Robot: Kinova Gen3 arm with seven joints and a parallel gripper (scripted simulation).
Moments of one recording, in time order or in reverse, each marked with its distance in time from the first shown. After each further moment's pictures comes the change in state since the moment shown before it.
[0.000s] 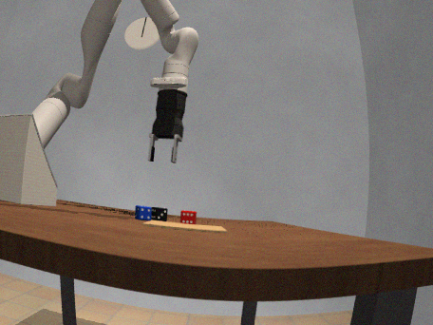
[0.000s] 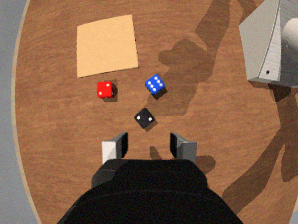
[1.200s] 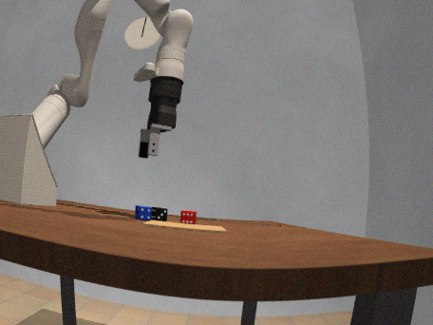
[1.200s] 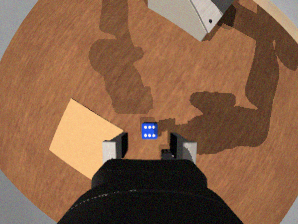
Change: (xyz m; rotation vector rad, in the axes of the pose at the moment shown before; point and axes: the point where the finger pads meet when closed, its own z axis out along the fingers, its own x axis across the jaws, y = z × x) arm 0.011 -0.092 0.001 -0.003 -0.007 0.923
